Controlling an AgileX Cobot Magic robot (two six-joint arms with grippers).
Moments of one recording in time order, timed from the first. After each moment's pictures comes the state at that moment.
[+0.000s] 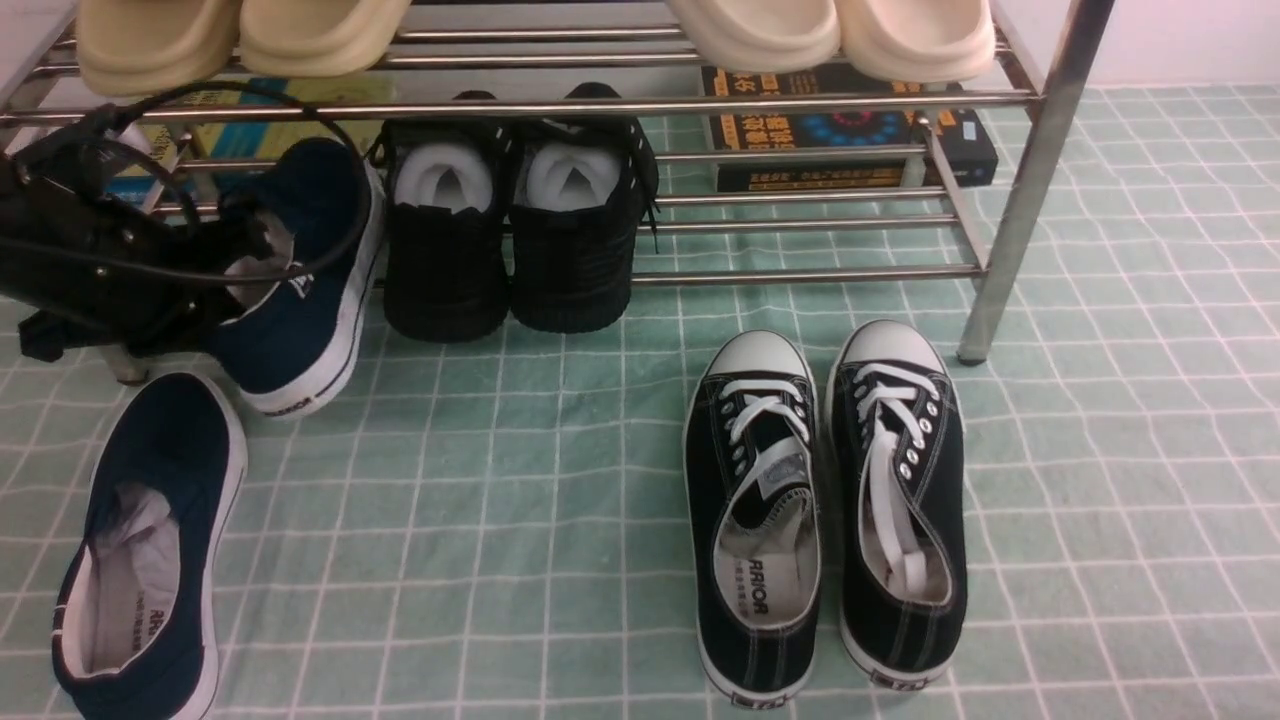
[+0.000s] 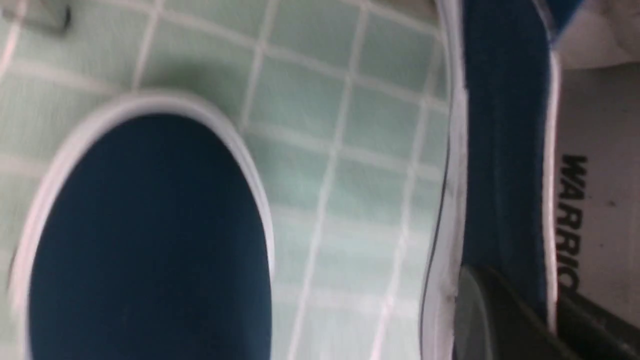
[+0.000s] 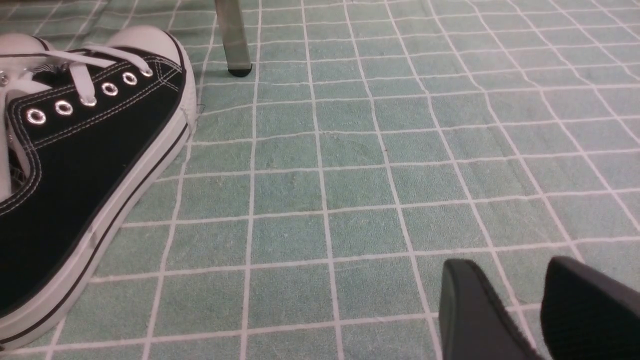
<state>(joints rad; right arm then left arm) -0.05 -0.01 0.01 -0.01 0.39 0.09 0.13 1.62 -1.22 -0.43 0.76 0.12</state>
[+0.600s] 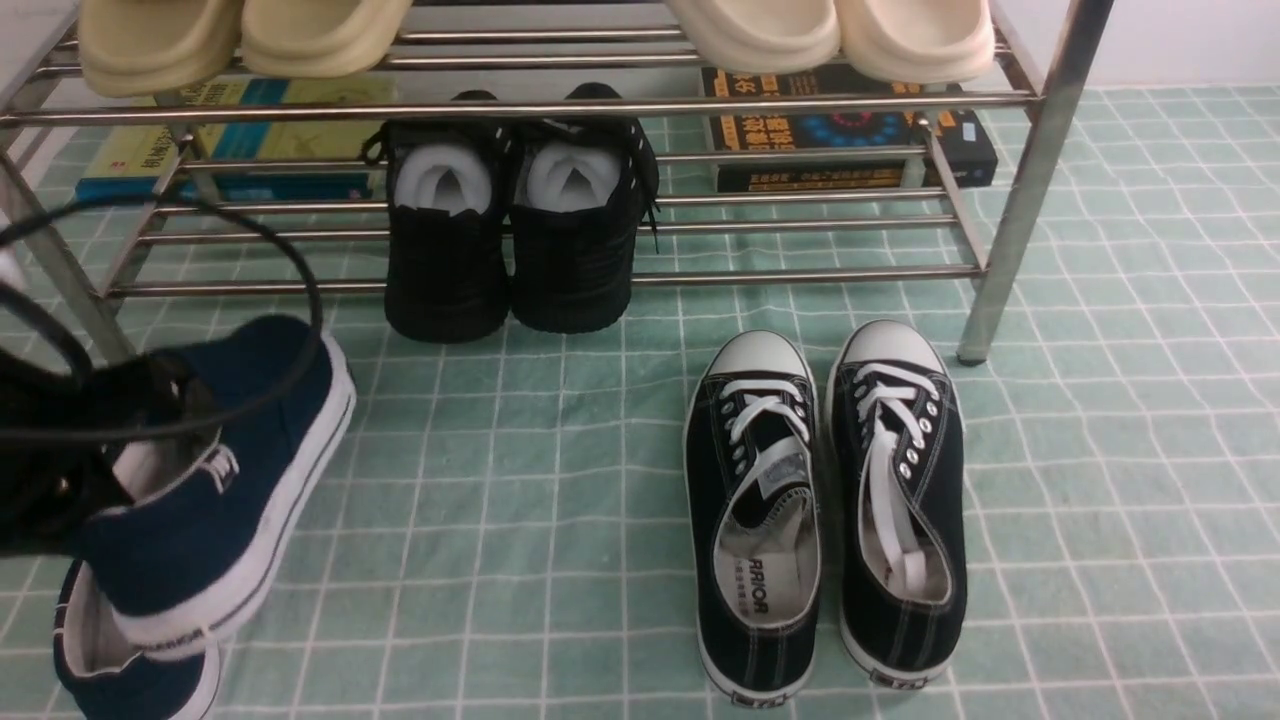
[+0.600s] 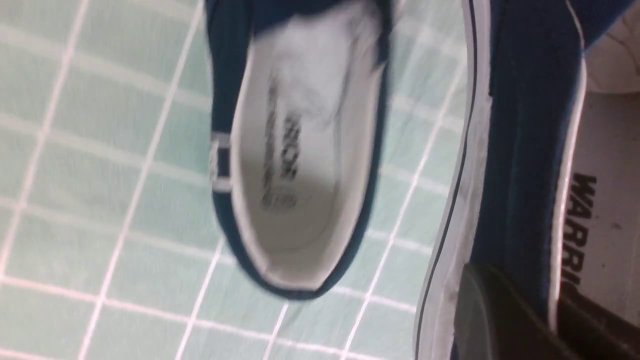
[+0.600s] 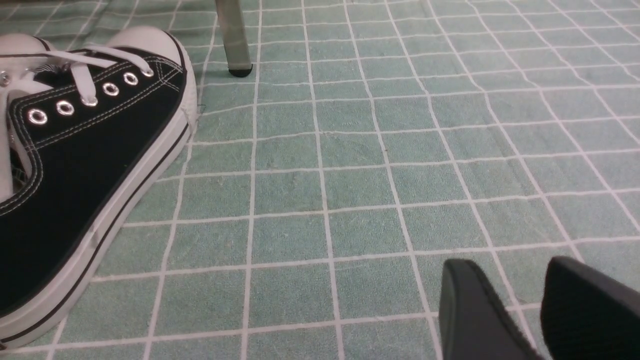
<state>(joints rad) -0.05 -0.01 0.01 -0.01 0.39 0.09 0.13 1.25 -0.92 -0.21 1.03 -0.19</state>
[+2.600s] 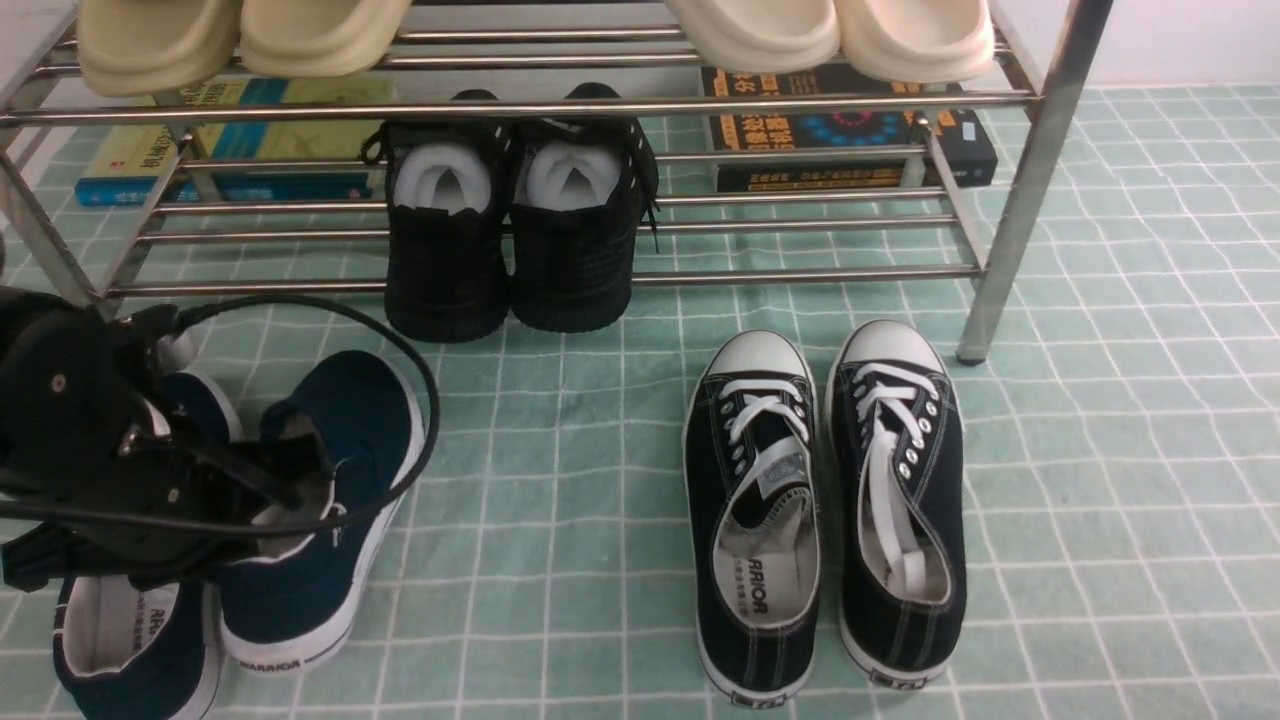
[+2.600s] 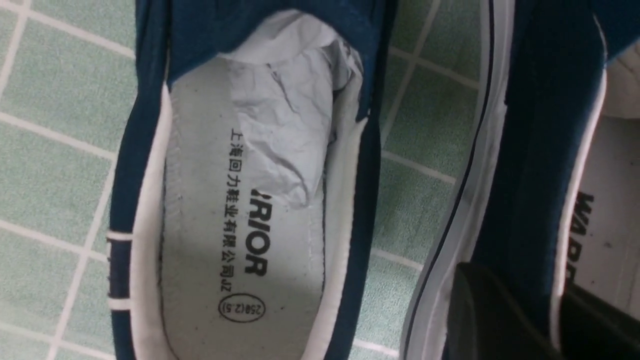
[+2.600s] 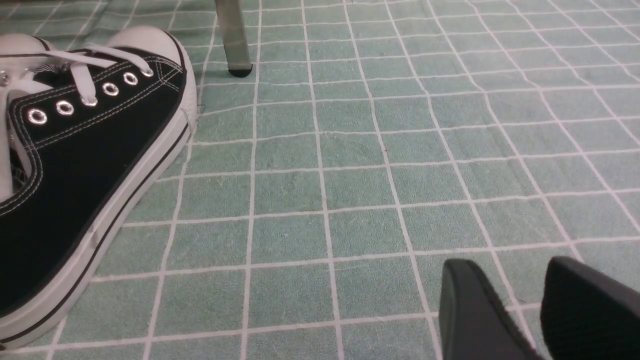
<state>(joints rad) -0.05 -0.01 0.01 -0.01 0.39 0.09 -0.18 1.38 -0.81 0.11 0.68 -0.60</state>
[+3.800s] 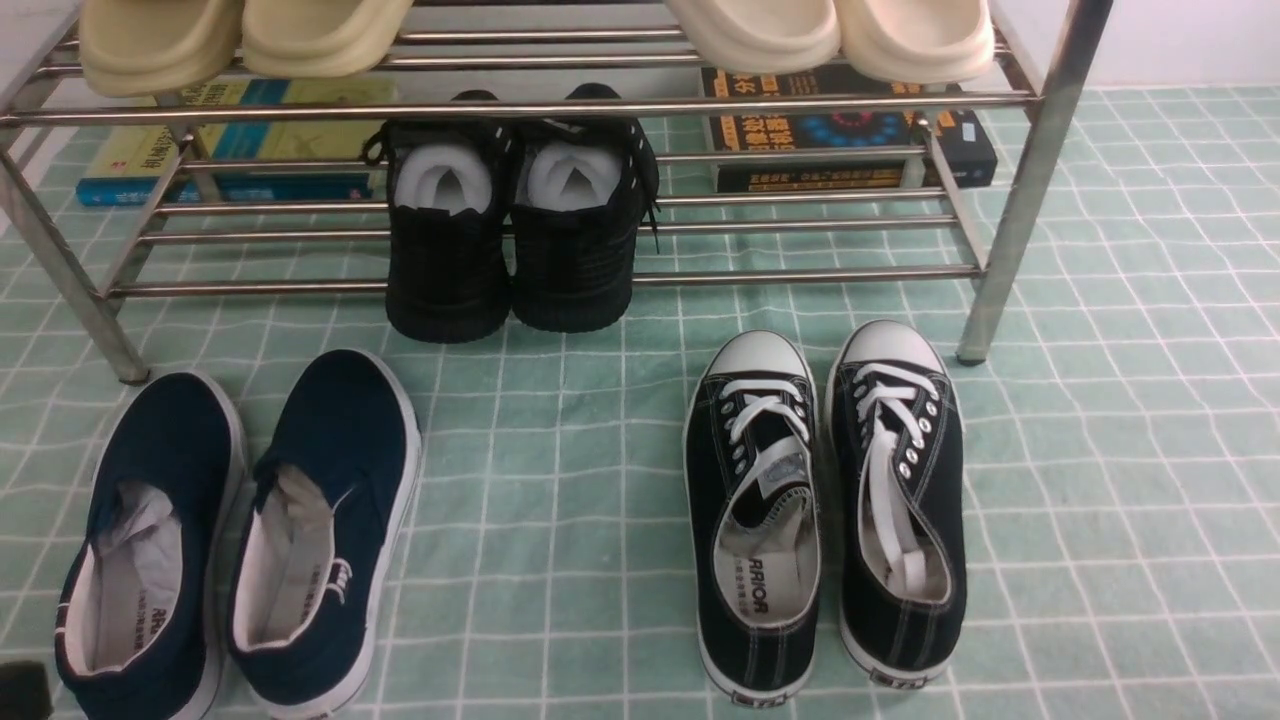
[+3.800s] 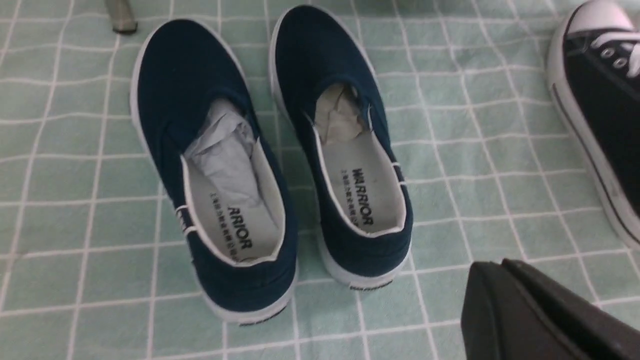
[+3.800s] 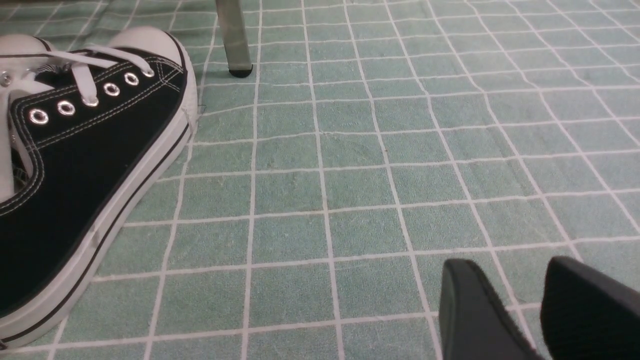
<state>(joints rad) -0.05 -0.01 0.01 -0.01 0.39 0.09 -0.18 0.21 -0.50 -0.07 0.84 -0.08</state>
